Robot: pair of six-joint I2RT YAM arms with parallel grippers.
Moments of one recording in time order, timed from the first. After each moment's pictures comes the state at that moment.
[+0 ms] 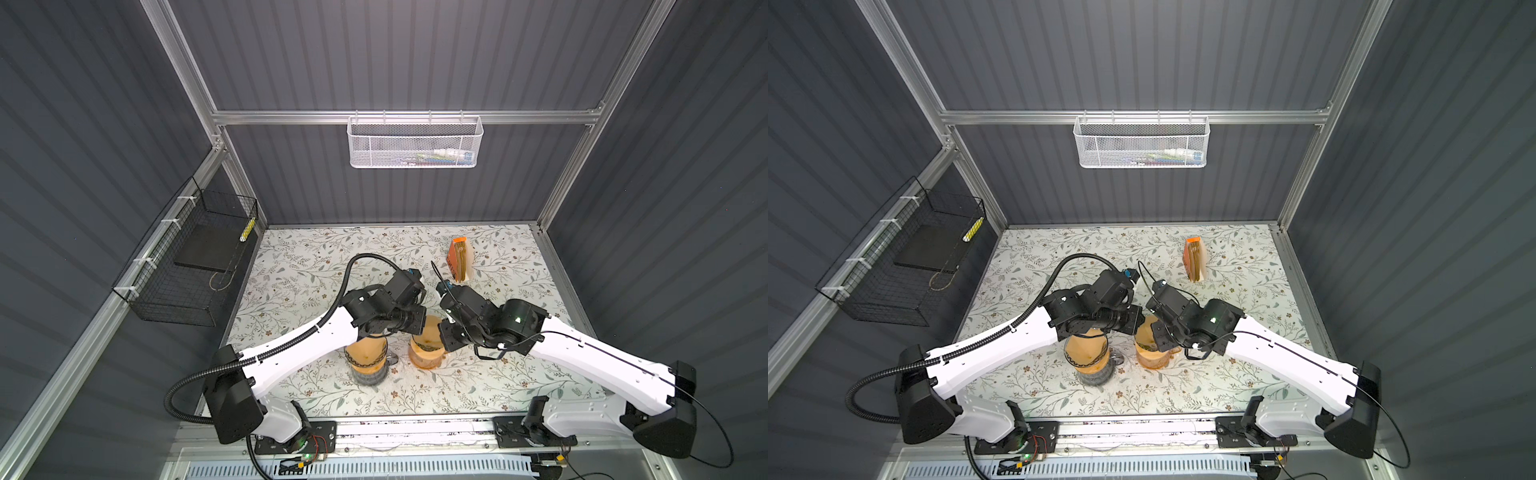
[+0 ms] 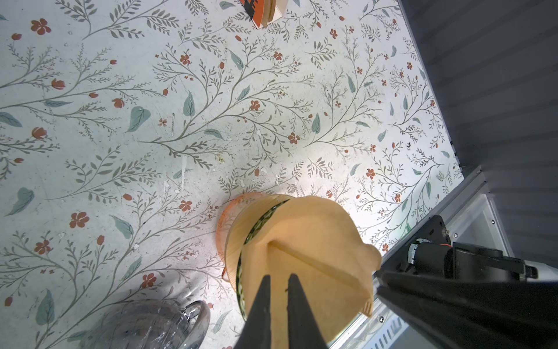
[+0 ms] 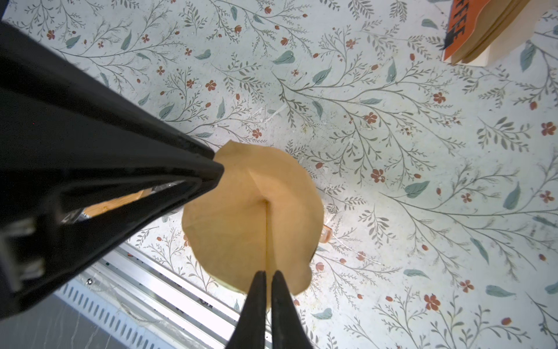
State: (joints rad) left arm -0.98 1.45 1.29 -0.73 0.04 -0.57; right arm 0.99 1.23 1.19 -0.99 0.16 0.53
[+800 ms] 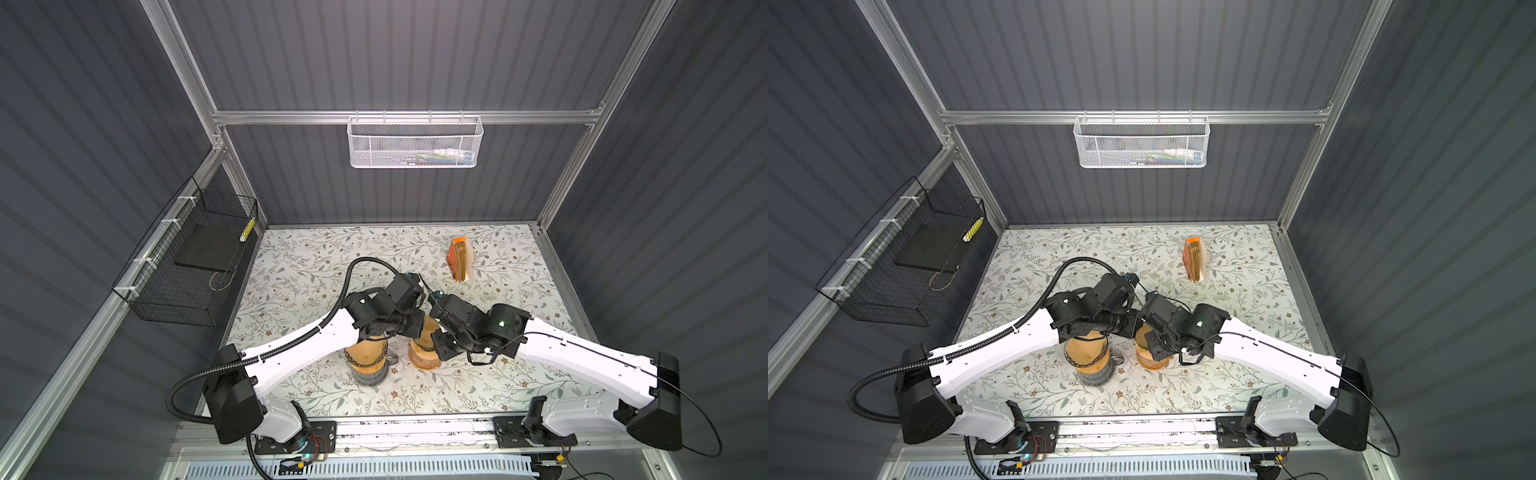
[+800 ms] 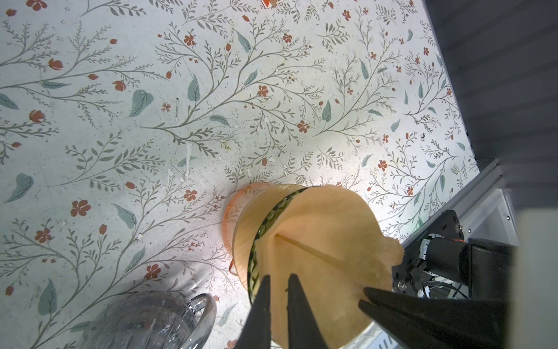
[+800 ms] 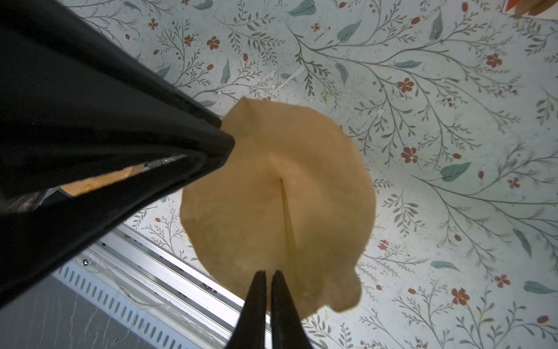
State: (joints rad) left arm -0.98 1.45 1.26 -0.73 0.04 -0.57; right arm 1.03 1.28 1.15 -0.97 0.12 0.56
